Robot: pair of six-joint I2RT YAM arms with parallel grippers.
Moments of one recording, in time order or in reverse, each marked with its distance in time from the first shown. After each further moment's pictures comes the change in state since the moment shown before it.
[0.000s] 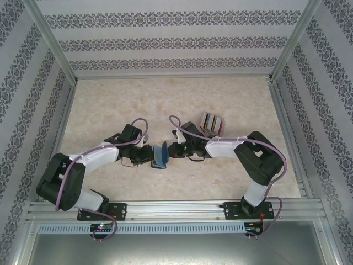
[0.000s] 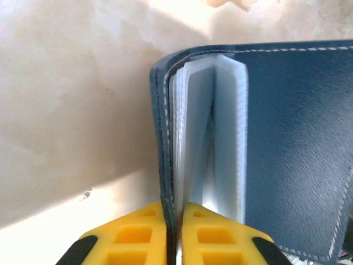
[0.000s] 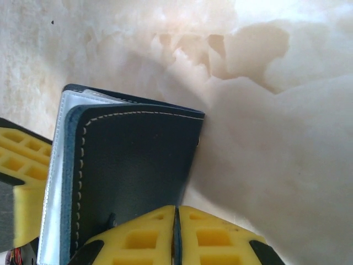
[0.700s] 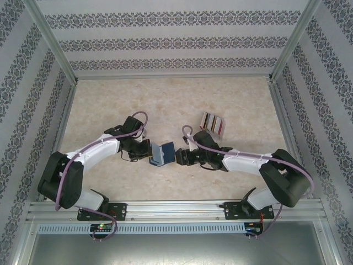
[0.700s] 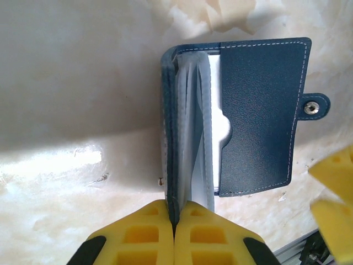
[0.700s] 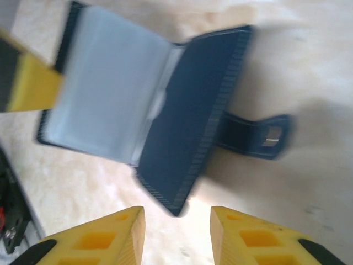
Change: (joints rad) left arm 0.000 0.031 0.171 -0.247 -0.083 0.000; right arm 0.032 -0.310 -0.261 0.070 0.083 -0.099
